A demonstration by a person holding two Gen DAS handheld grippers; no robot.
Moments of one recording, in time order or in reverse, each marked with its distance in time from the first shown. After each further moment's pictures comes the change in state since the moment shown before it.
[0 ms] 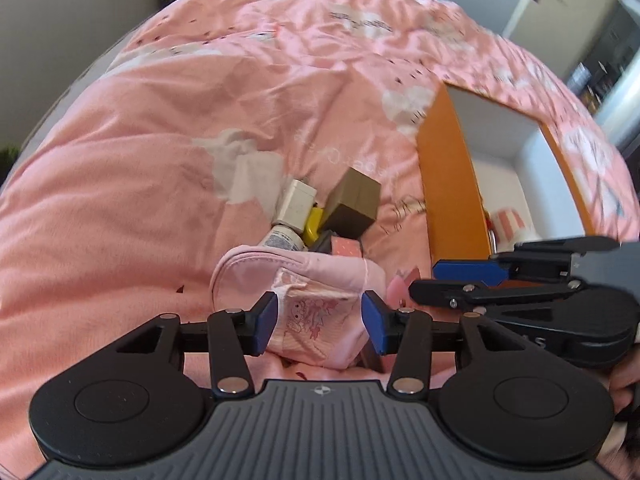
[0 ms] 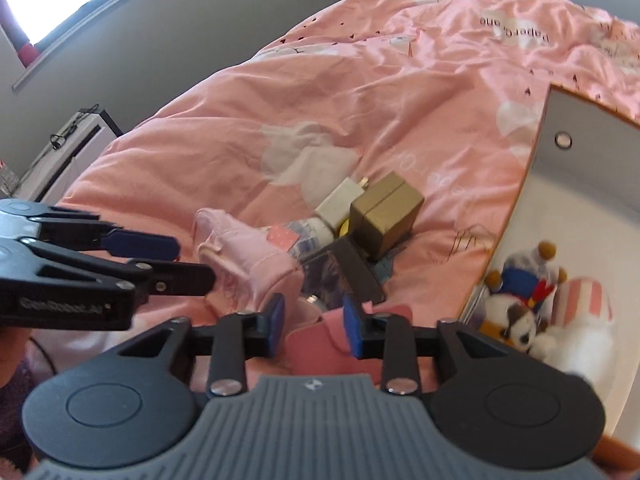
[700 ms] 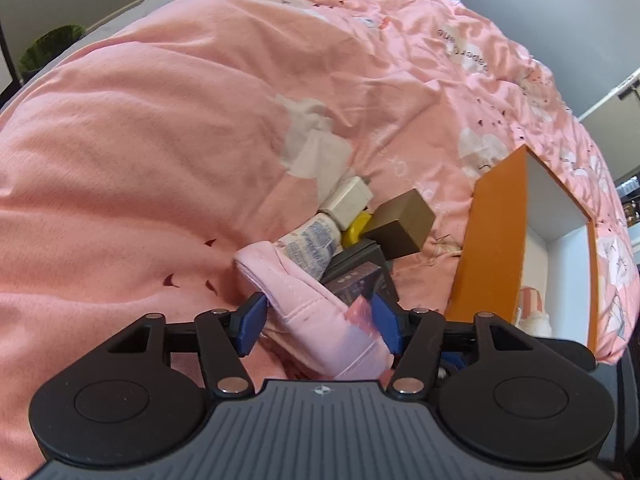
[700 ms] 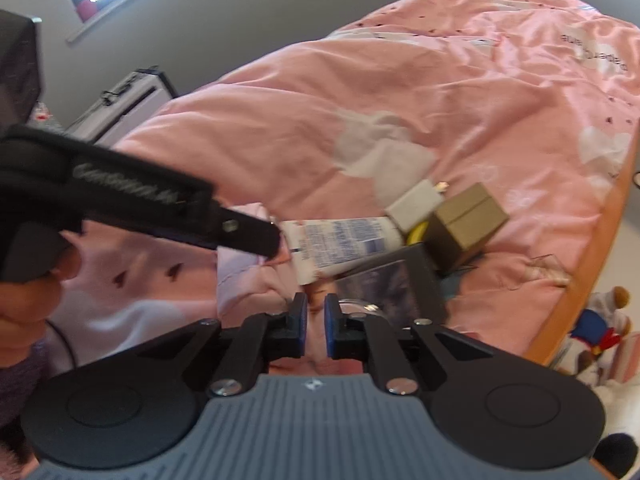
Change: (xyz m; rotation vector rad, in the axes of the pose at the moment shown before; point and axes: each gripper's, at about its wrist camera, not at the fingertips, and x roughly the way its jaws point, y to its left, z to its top) left arm 0.018 0.041 0.003 -0.369 0.058 0.029; right arm 0.020 0.033 -0.008 -0.120 0.055 0.238
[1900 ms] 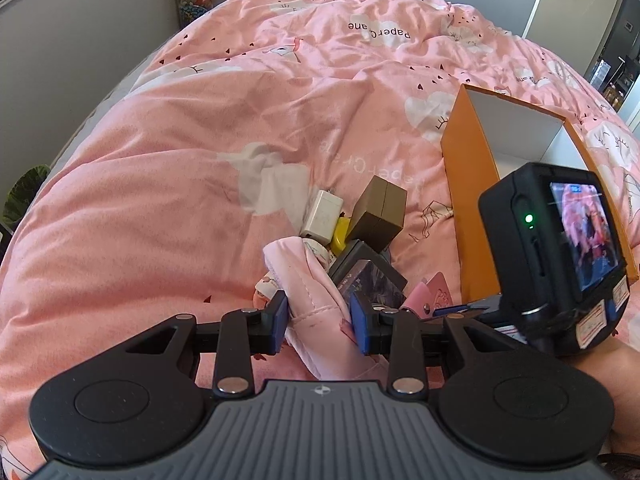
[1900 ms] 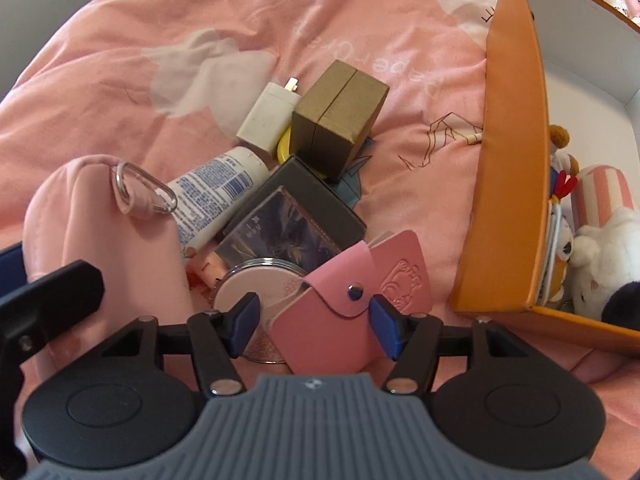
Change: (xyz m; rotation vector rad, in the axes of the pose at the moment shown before) left arm -0.015 -0.046 -0.026 0.434 -0.119 0.083; right arm 0.059 -0.031 -0.003 0.461 0.233 -0.443
